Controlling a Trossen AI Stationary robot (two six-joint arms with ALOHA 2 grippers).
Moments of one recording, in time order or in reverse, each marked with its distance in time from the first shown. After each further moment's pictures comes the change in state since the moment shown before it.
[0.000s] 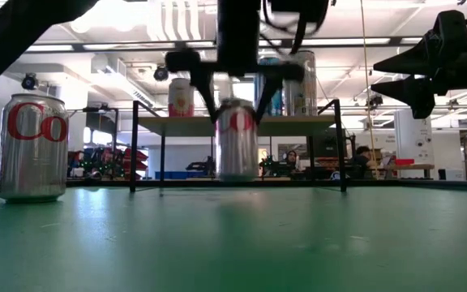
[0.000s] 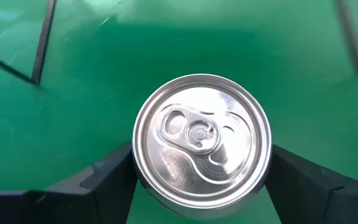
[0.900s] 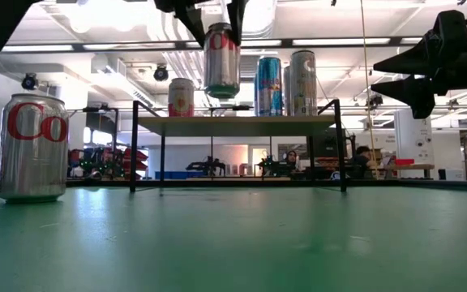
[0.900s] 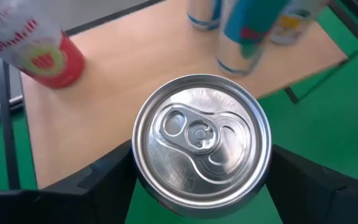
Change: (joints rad) left arm 0.111 -0.324 0.042 -0.005 -0.029 0.632; right arm 0.000 0.000 0.000 0.000 0.000 0.000
